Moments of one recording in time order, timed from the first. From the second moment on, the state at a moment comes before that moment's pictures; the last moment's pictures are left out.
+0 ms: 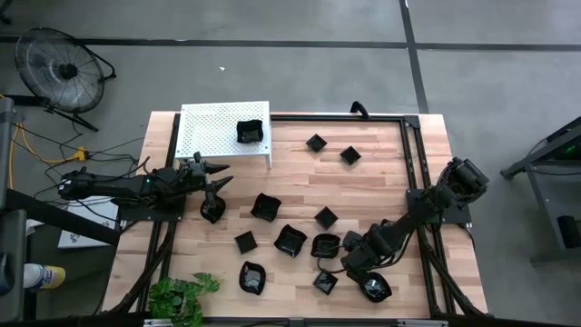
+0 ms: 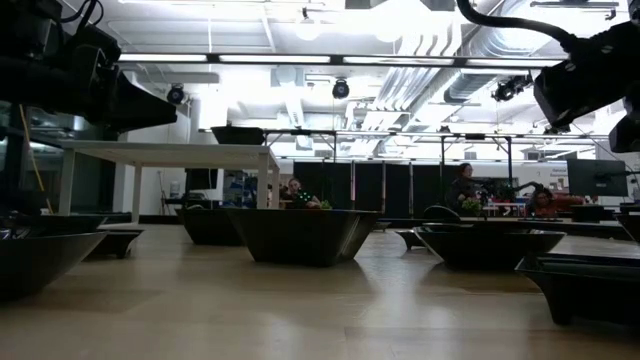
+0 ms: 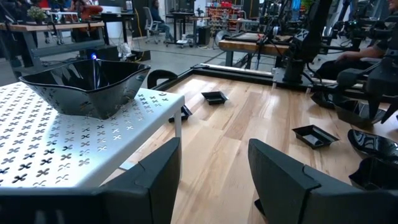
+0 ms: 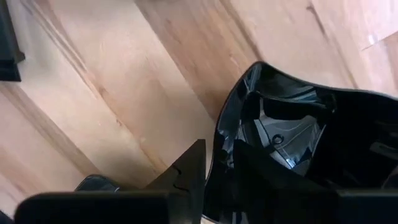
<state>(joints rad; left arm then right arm) -0.04 0.15 0.01 0.06 -0.43 -0.08 0.62 1.72 1.03 -0.80 -0.05 1.20</state>
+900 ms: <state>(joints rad) -0.04 0.15 0.01 0.06 -0.43 -0.08 0.62 1.72 1.21 -1.05 -0.14 1.11</state>
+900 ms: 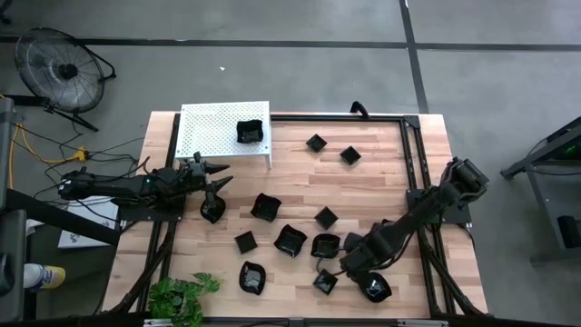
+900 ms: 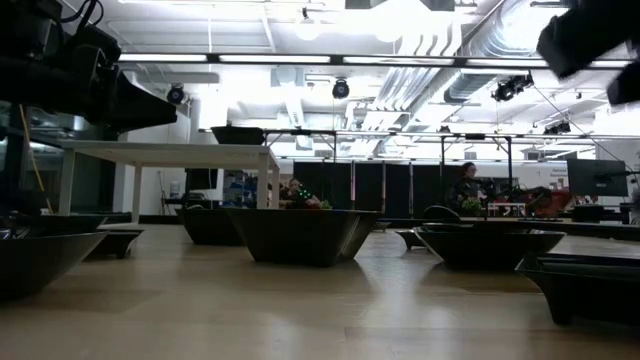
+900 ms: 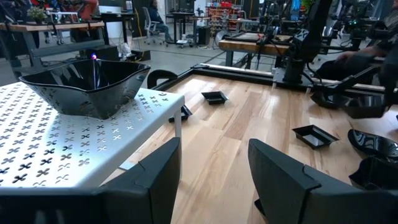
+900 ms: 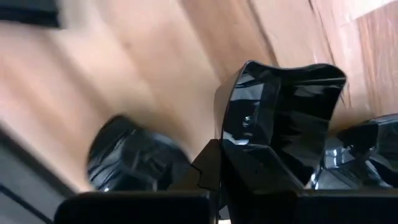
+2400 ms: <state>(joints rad) -0.04 0.42 0.18 0.37 -0.20 -0.05 0.58 1.72 1.50 -1.32 0.49 -0.39</state>
